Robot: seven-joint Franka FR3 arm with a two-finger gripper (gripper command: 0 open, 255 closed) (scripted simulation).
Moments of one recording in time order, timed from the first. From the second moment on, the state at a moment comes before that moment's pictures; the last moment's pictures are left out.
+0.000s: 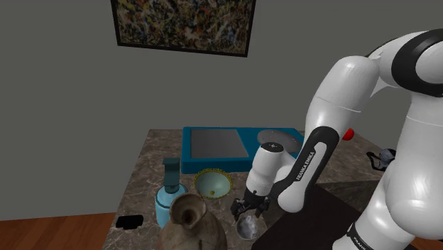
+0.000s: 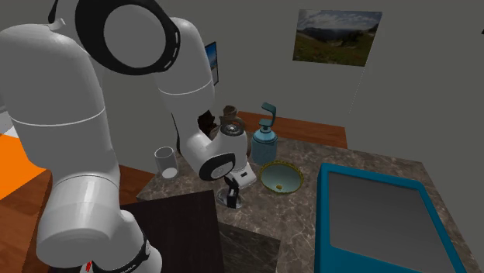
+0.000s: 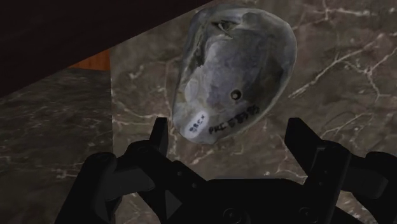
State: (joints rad) arm 0.18 0.20 0.31 -2.80 0.03 3.06 0.86
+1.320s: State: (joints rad) arm 0.21 0.16 0.30 -2.83 0.06 3.02 0.92
